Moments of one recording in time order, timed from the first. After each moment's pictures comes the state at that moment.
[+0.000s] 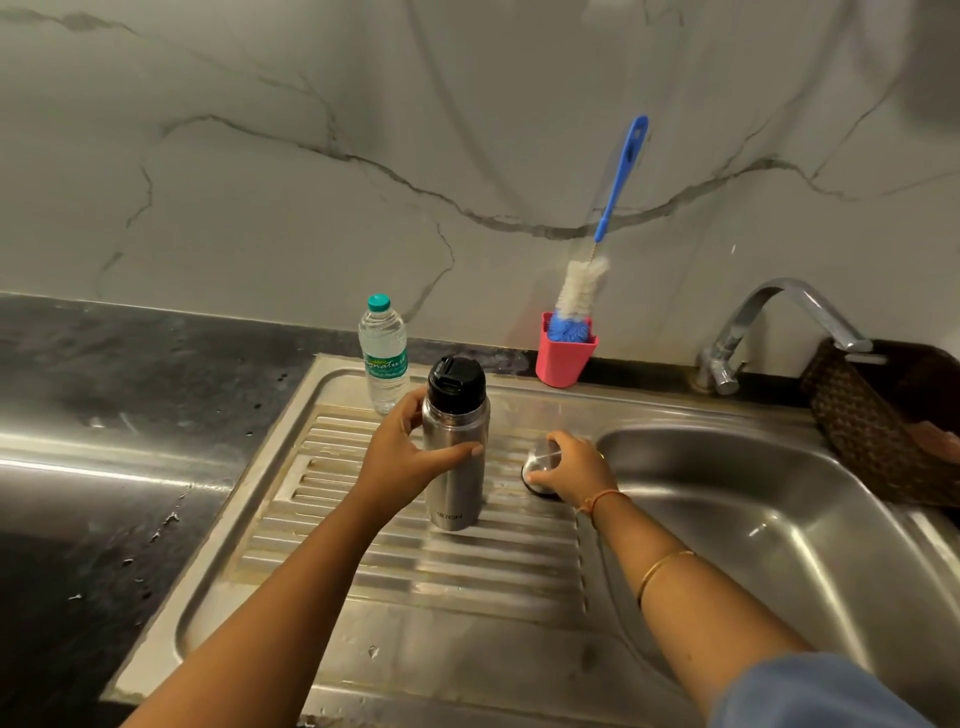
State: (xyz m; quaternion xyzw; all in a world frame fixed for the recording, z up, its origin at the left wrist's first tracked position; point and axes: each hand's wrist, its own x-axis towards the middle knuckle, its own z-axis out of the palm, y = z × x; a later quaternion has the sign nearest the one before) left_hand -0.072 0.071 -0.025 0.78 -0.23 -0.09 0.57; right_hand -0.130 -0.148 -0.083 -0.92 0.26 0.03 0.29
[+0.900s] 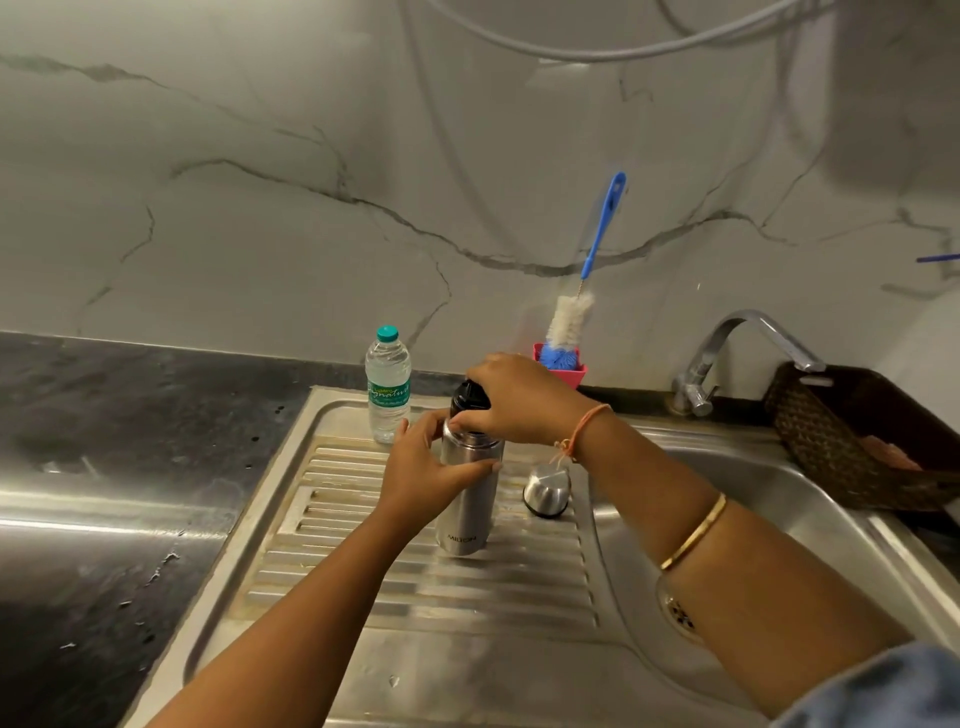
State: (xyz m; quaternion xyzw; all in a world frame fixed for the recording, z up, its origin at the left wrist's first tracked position) left_hand -0.064 0.072 -0.030 0.80 -0.26 -0.02 0.54; right_hand -0.111 -0.043 0.095 -1.00 0.01 0.00 0.04
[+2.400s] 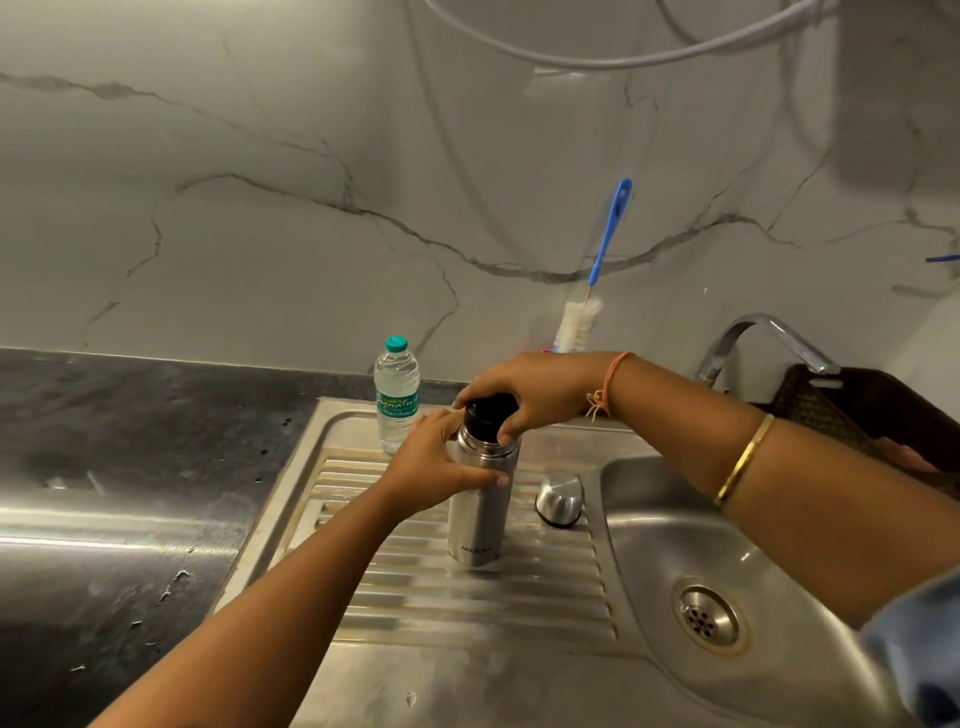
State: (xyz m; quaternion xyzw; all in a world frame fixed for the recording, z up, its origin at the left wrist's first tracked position) left_hand -0.040 0.078 -0.005 0.82 -0.32 -0.14 0.45; right_hand -0.098 -0.054 0.124 -0.98 -0.09 0.18 0.04
